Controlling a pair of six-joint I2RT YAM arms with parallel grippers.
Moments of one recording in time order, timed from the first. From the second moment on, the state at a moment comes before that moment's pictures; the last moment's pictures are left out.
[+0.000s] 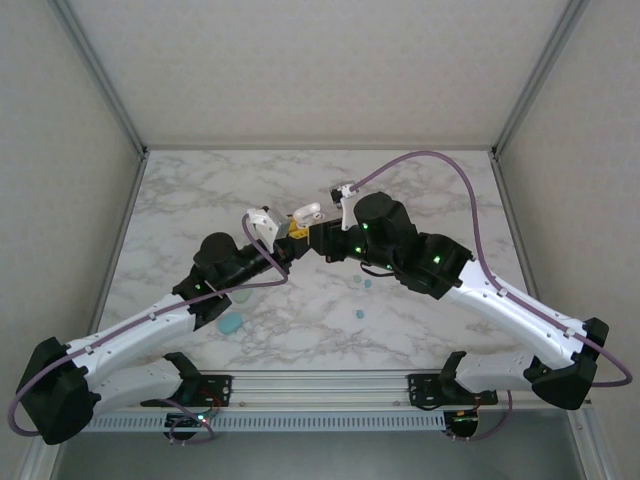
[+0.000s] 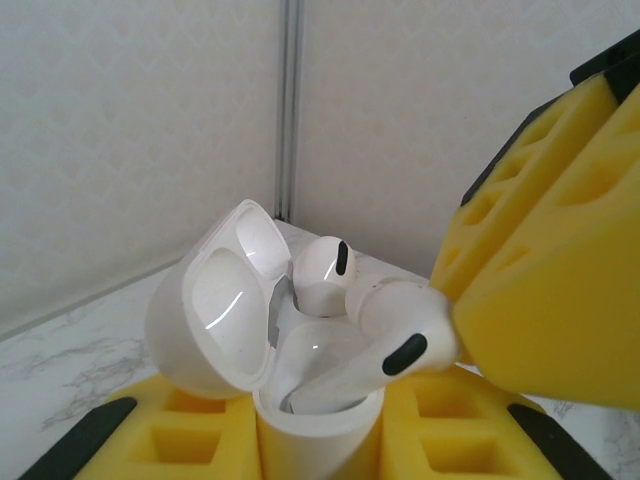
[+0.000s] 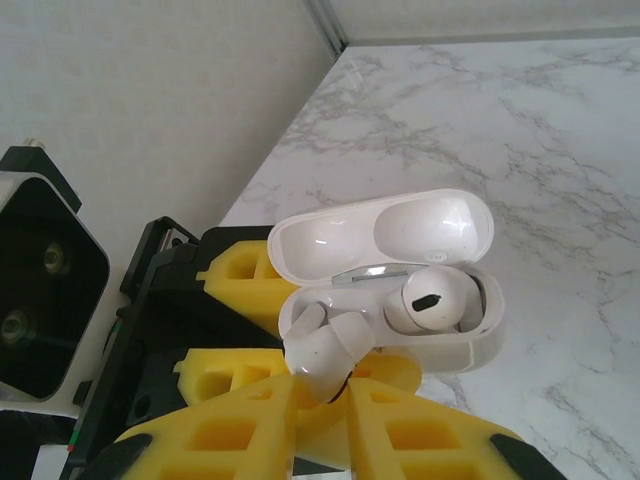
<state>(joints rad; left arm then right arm) -0.77 1.05 0.64 0.47 0.21 -0.08 1.01 1.22 1.34 -0.56 0.04 0.56</state>
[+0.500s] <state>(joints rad) -0.77 1.05 0.64 0.45 0.22 -0.07 1.01 1.24 1.35 -0.55 0.07 0.56</state>
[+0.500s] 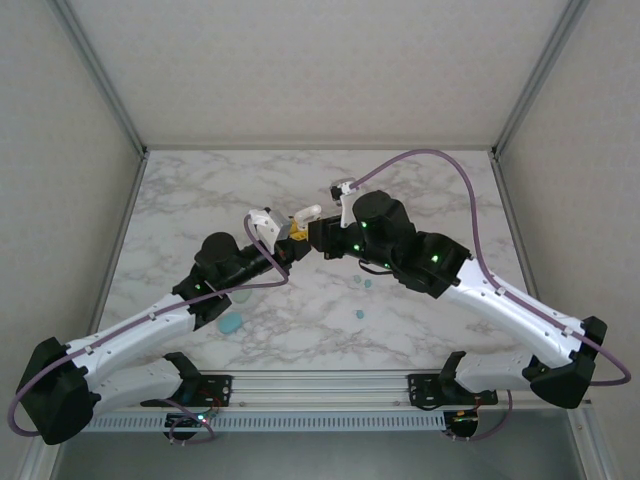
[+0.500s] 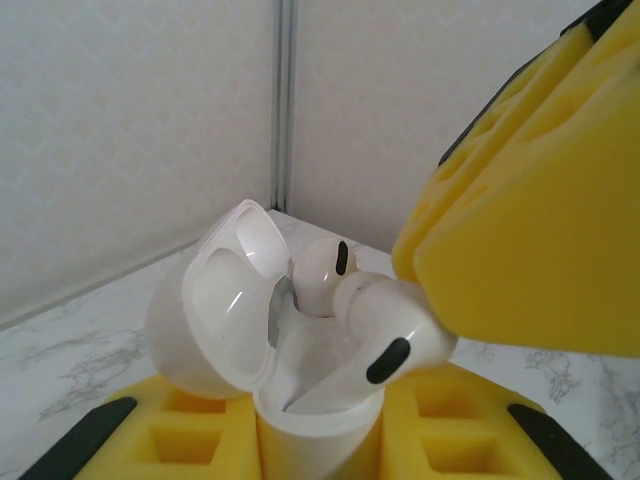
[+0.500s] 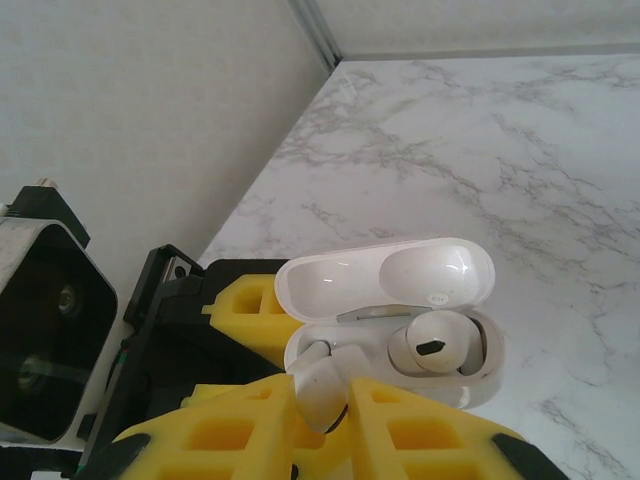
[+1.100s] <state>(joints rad) -0.77 1.05 0.64 0.45 0.23 -0.06 1.01 1.26 1.37 -0.55 0.09 0.56</state>
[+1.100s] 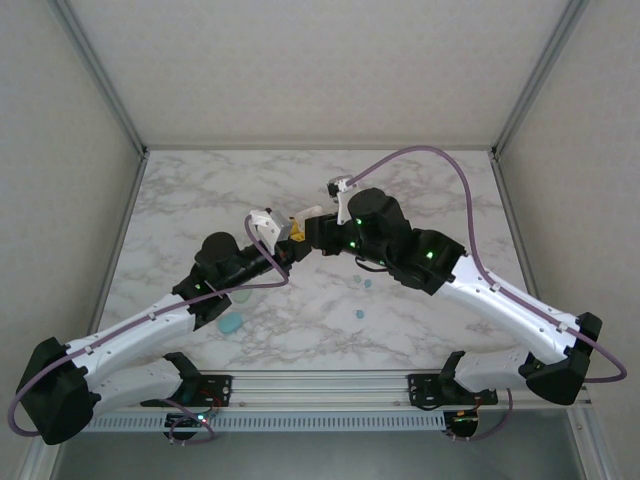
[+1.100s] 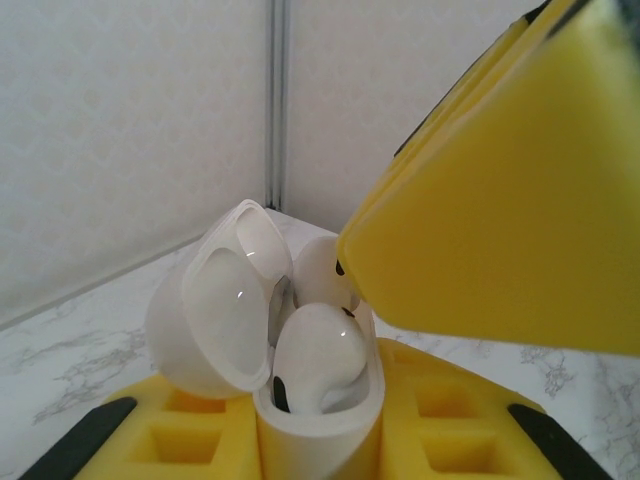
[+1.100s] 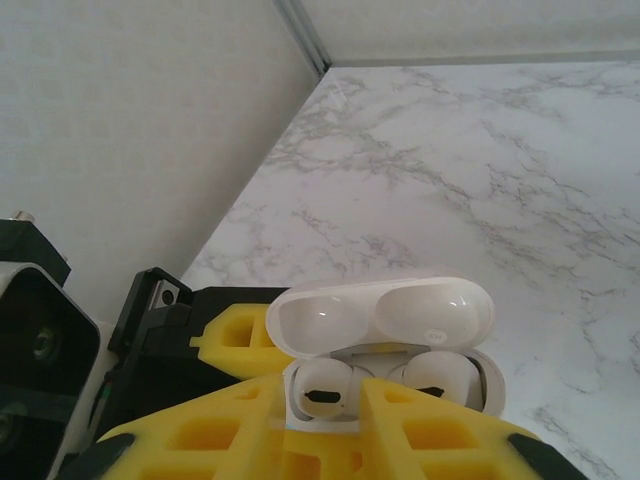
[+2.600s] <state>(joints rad) -0.77 1.03 0.74 0.16 0.34 0.16 0.72 1.38 1.55 -0.91 -0.37 0.54</state>
